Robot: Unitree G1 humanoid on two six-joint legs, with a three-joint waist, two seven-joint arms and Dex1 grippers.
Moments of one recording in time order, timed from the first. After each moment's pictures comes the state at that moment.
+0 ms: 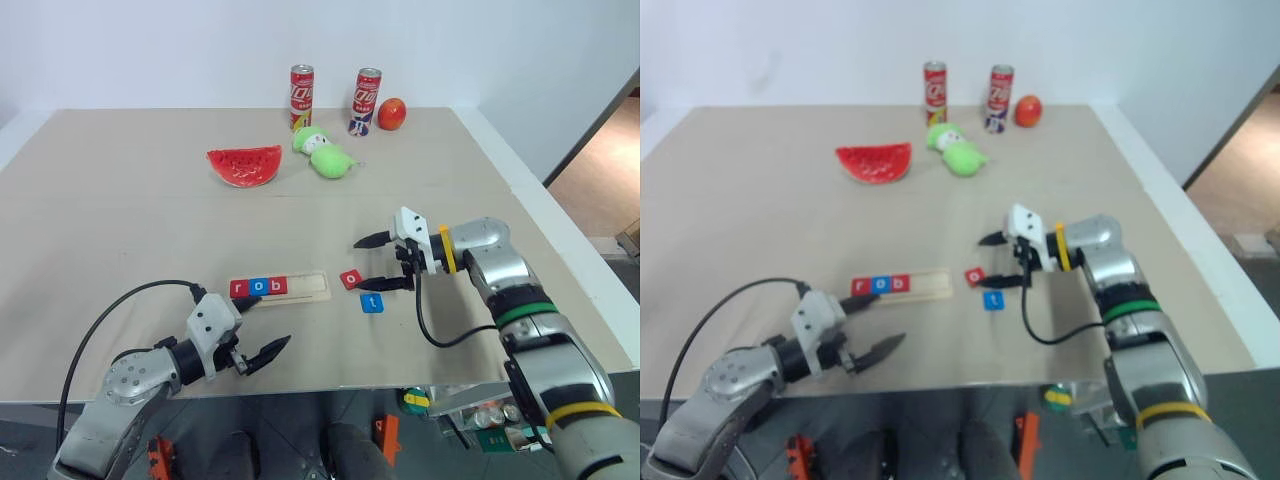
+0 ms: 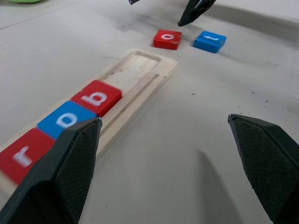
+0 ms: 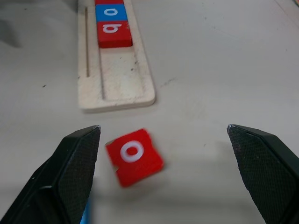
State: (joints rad) left arm 0.12 0.53 -0.06 -0.53 -0.33 0.35 -0.66; right arm -0.97 -0.52 0.24 0.91 0.09 -0.20 1.43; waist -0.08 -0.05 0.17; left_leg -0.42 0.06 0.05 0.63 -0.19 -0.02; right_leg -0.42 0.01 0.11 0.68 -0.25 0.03
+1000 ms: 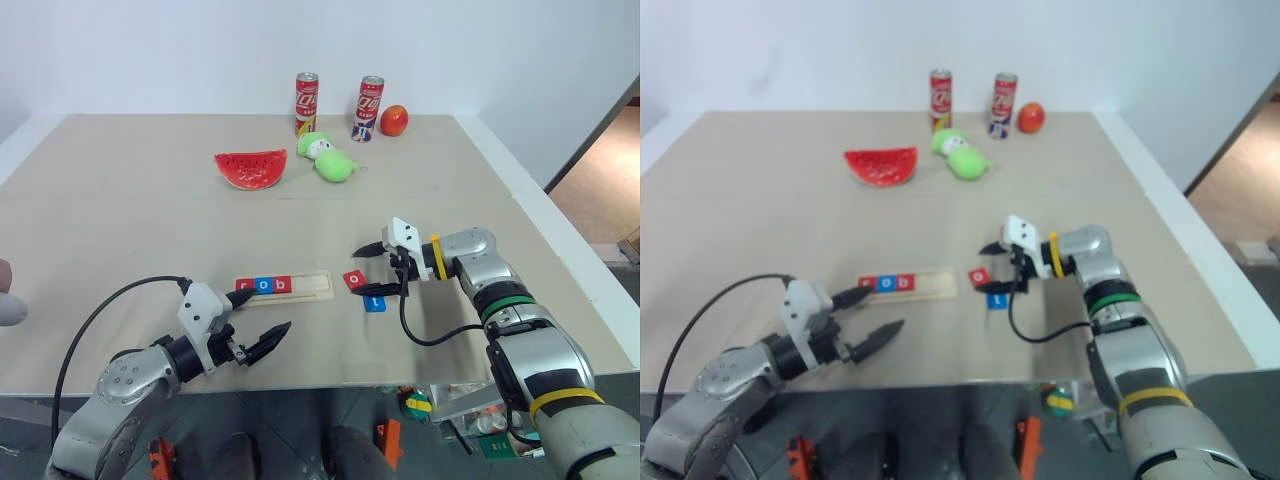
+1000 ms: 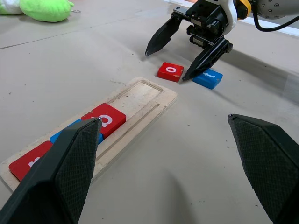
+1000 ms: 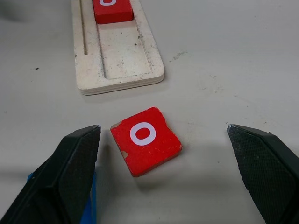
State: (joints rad) left arm 0.12 0.49 0.00 -0.60 -0.48 0.44 -0.60; right arm -0.99 -0.47 0.20 1.11 0.03 -0.27 1.41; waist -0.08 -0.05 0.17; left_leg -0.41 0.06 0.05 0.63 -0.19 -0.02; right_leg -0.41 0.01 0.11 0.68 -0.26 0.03
